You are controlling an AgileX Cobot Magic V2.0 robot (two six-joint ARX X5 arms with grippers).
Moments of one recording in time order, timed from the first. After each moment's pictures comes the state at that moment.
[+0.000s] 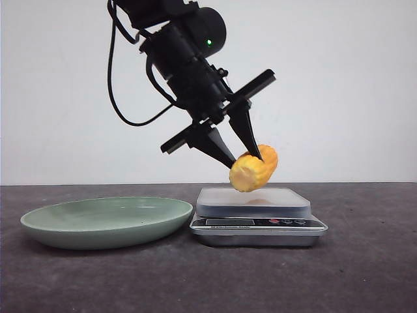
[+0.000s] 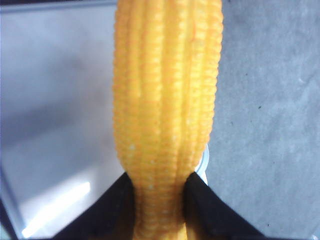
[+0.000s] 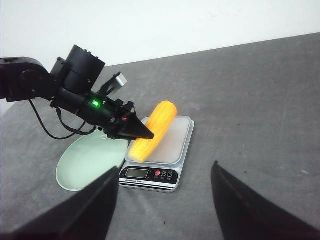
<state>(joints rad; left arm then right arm) -0.67 2.01 1.62 -0.59 0.34 -0.51 0.05 0.28 1.10 -1.13 -0.34 0.27</state>
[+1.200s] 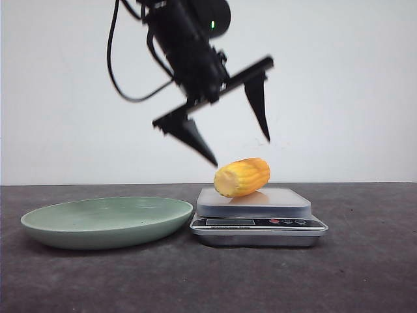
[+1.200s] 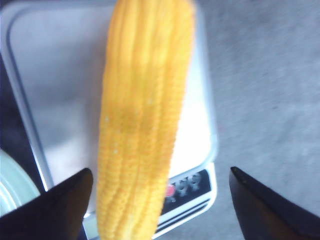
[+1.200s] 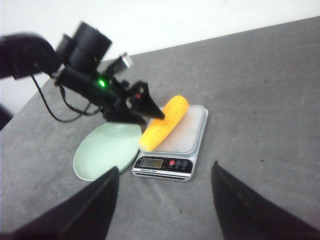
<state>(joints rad) -0.67 2.01 1.82 -0.84 0.26 -0.51 0.05 0.28 1.10 -1.16 -0.39 0.30</state>
